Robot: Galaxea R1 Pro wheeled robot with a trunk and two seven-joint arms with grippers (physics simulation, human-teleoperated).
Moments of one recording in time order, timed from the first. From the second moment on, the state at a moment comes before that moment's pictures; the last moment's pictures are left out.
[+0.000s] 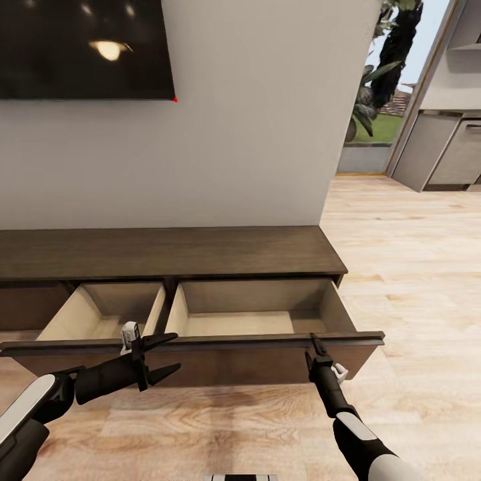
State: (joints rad) left arm -0.28 0.43 -0.16 -1.46 2.04 1.00 0.08; right arm -0.58 -0.01 0.02 -0.30 -1.51 0.08 0.88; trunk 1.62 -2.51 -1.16
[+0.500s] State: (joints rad) left arm -0.28 0.43 -0.16 -1.46 2.04 1.00 0.08; right arm -0.58 -0.01 0.02 -0.30 -1.51 0.08 0.87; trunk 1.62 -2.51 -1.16
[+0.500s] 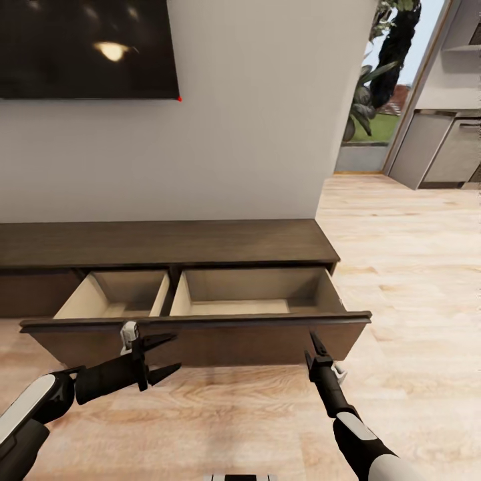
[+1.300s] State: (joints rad) left arm -0.28 0.43 -0.15 -1.46 2.03 1.00 0.08; right arm -0.58 -0.13 0.16 -0.33 -1.28 0.57 0.66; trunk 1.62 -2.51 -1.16
